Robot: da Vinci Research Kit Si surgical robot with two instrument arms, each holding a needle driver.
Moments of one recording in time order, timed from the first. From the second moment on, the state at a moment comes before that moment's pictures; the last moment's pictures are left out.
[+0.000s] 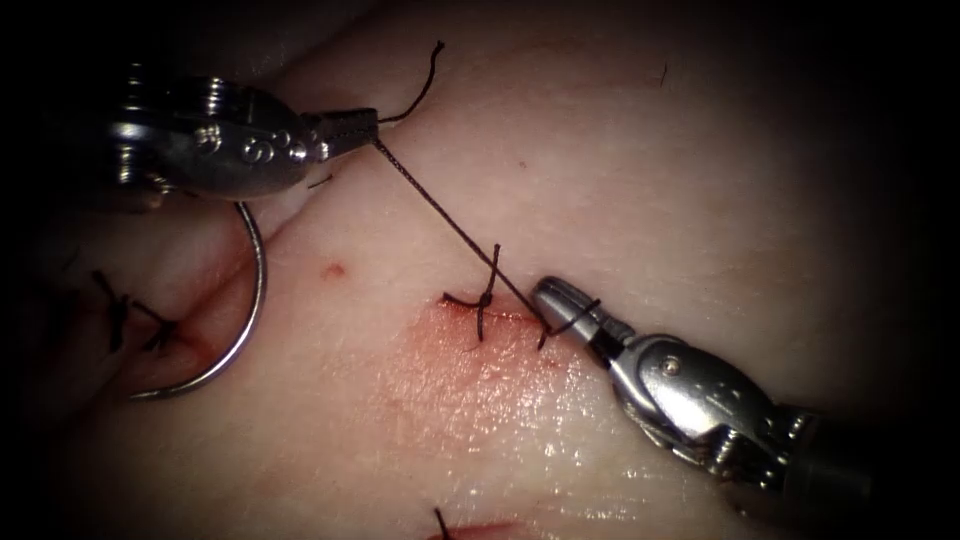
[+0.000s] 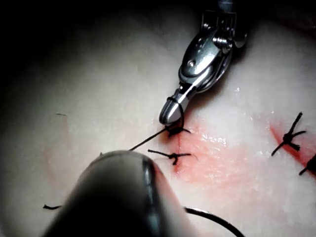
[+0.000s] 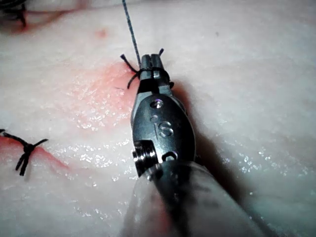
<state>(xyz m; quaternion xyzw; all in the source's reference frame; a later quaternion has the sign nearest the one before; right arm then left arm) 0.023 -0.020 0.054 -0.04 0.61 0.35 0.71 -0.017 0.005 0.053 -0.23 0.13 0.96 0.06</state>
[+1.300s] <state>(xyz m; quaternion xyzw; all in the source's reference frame) 0.022 -0.025 0.053 -0.09 0.63 0.27 0.73 -0.017 0.021 0.064 -0.21 0.19 0.95 0.11</state>
